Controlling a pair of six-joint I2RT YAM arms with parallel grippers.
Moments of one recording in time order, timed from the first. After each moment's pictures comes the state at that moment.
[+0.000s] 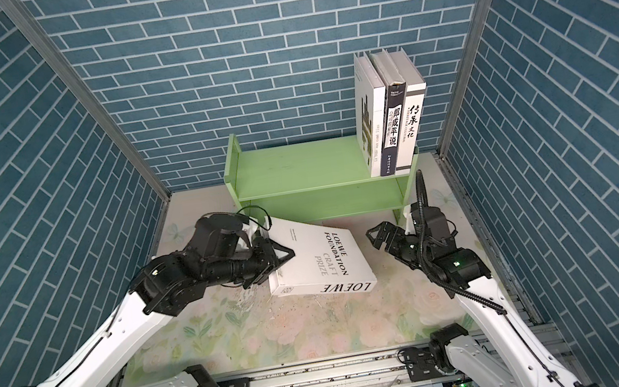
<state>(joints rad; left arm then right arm) -0.85 1.16 1.44 -0.94 0.19 -1.17 0.30 0.81 0.85 -0.67 -0.31 0.83</state>
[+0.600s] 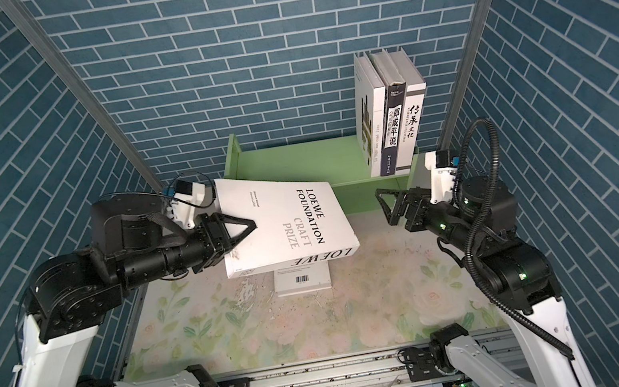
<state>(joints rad) -0.82 1.25 2.01 -1.28 0.10 -1.03 0.30 0.82 1.39 -0.79 -0.27 0.45</state>
